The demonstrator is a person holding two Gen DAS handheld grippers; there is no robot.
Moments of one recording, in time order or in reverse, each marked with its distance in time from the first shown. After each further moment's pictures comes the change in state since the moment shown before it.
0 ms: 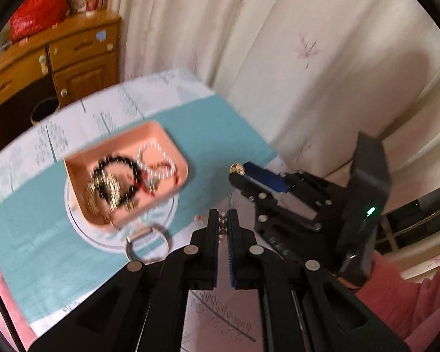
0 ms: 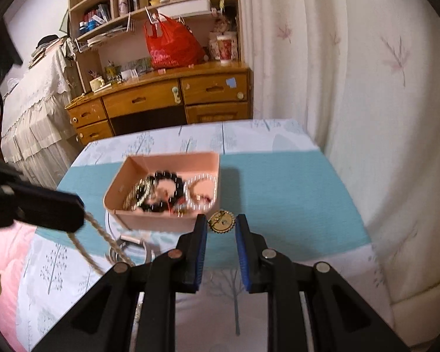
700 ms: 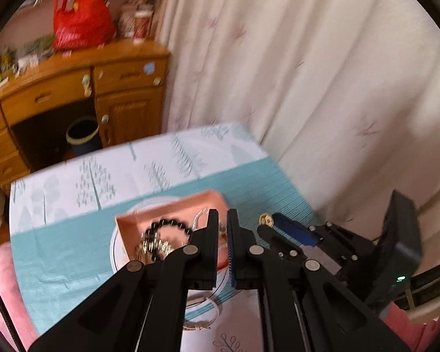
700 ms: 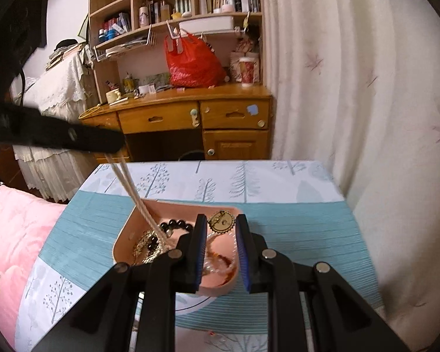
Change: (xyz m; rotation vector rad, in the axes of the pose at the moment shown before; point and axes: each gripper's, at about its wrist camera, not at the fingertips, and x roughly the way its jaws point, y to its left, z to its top) left arm 0.002 0.071 0.051 -0.134 -0.178 0.154; right arm 0.035 0.017 0.055 -0.059 -0.076 0.085
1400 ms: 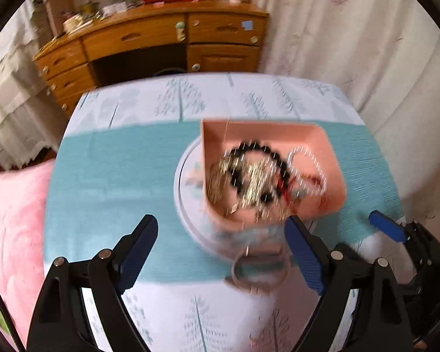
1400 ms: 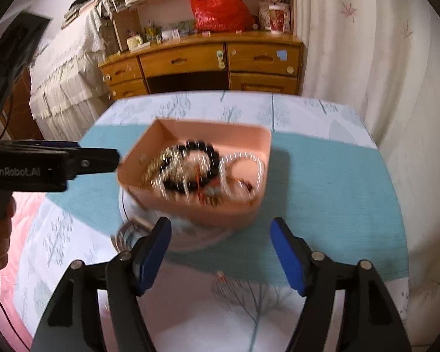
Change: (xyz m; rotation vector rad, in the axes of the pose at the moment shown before) left arm 0.031 0.030 -0.099 -0.246 0.098 0.397; right arm 0.024 0.002 -0.055 -0.080 0.263 0.110
